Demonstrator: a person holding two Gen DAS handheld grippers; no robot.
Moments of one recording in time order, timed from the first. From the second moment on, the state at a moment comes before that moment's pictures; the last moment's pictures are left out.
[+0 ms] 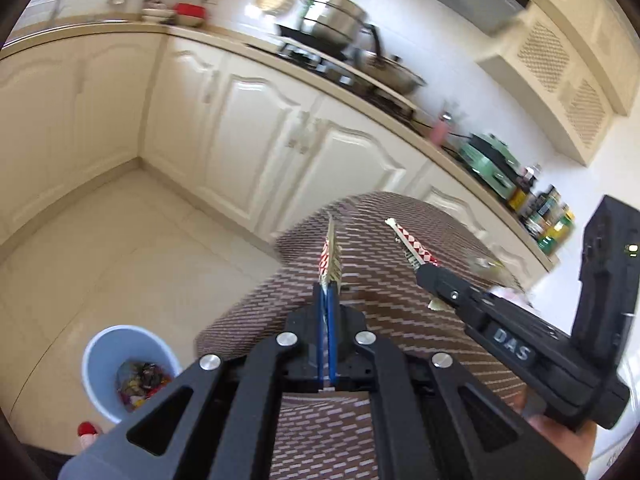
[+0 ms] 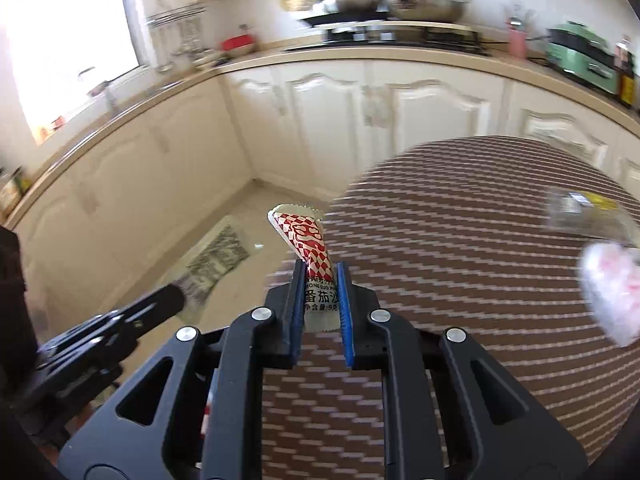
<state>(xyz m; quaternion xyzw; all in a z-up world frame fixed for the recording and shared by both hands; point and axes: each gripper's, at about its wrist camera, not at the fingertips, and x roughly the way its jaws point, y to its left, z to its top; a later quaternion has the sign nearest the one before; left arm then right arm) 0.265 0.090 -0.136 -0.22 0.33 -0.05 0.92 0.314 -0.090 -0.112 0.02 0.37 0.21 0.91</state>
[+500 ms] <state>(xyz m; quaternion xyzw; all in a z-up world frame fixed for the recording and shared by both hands) 0.239 0.247 -0.232 -0.26 0.41 0.11 0.87 0.301 0.103 -0.198 -0.05 0.44 0.33 0.83</state>
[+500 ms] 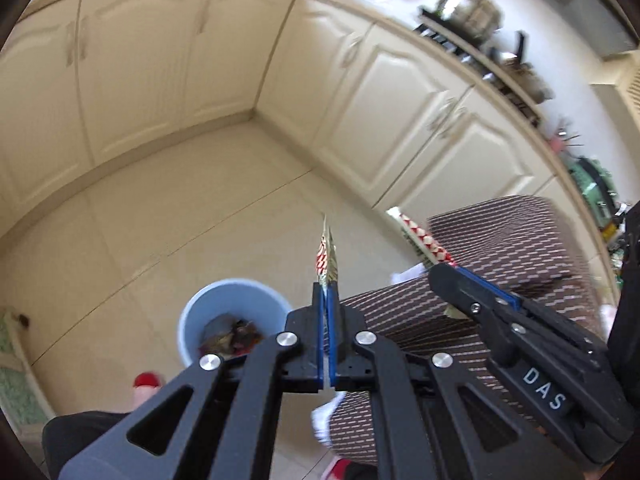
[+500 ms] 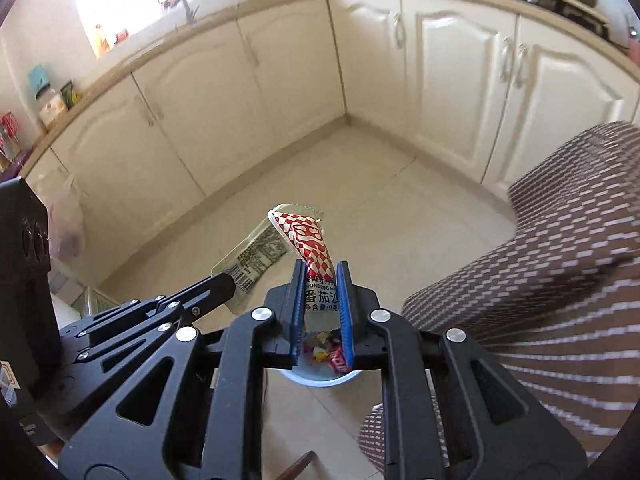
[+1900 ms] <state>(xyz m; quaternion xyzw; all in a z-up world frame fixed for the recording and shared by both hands) 0.260 0.294 -0.297 -0.29 0.48 0.14 0.82 0.336 0.135 -0.281 -0.03 0.52 0.33 0.79</state>
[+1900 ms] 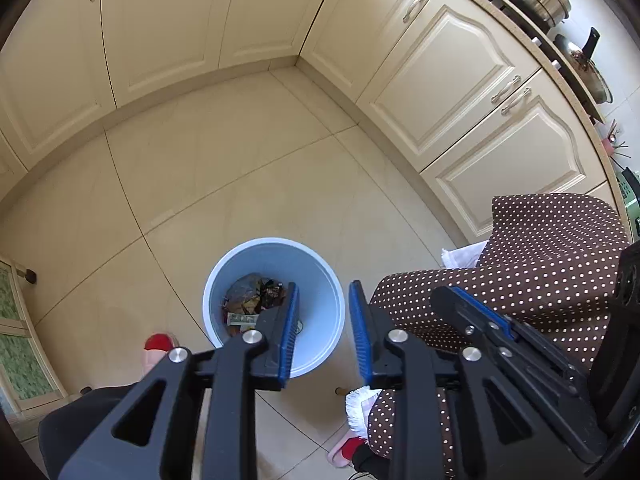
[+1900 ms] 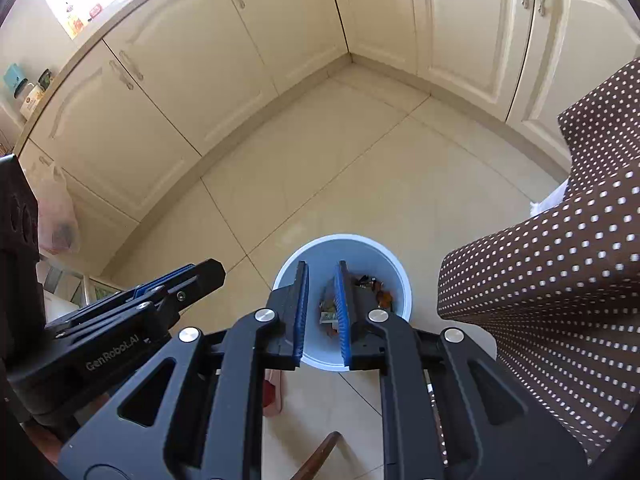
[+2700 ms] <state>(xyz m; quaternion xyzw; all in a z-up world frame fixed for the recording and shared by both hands) 0.242 0.091 -0.098 -0.12 0.35 0.04 0.93 0.262 -0.079 -0.088 0.02 0.32 0.20 0.93</state>
